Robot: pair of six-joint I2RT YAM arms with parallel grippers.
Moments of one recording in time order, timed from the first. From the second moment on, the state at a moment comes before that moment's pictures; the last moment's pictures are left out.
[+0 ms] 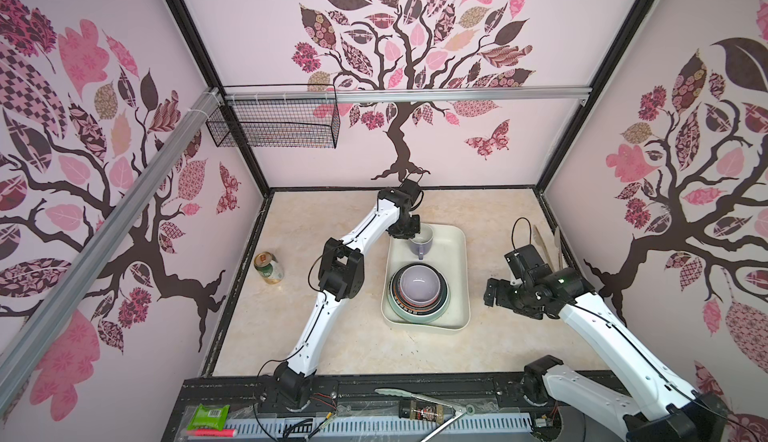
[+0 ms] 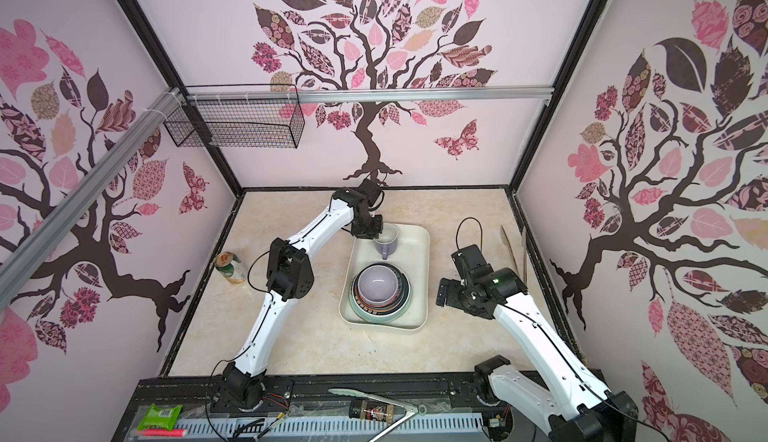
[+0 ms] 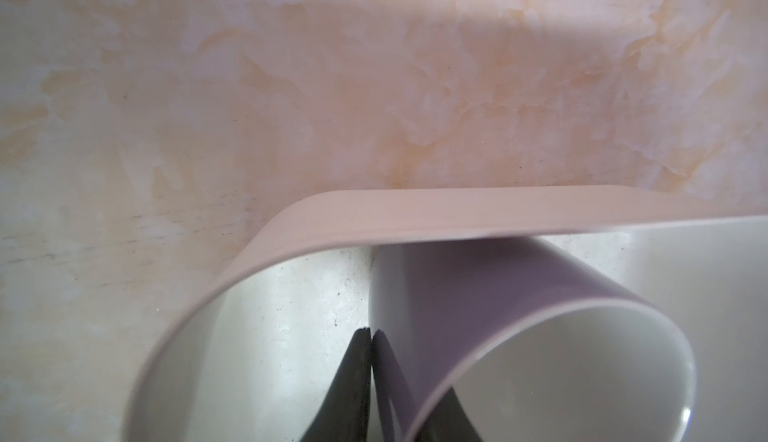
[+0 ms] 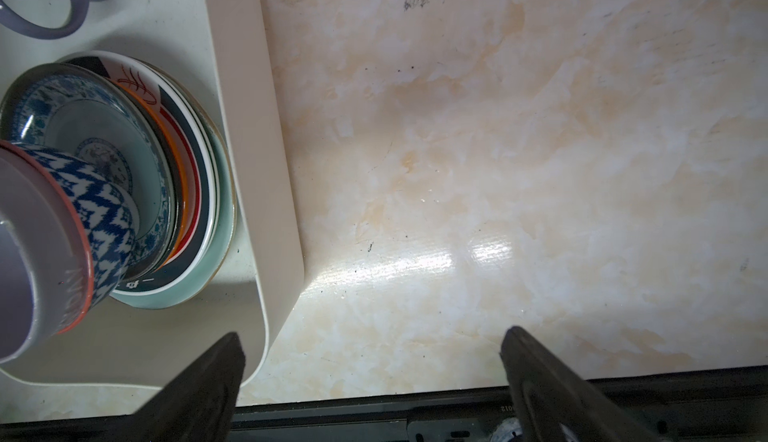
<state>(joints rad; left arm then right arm) -0.54 2.53 2.47 -1.18 0.11 -0.49 0.35 0.98 0.89 -1.12 0.03 0.62</state>
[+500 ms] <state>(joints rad) -0.54 2.49 2.44 -1.15 0.13 -0.45 0.34 0.98 0.89 -1.10 0.02 0.60</state>
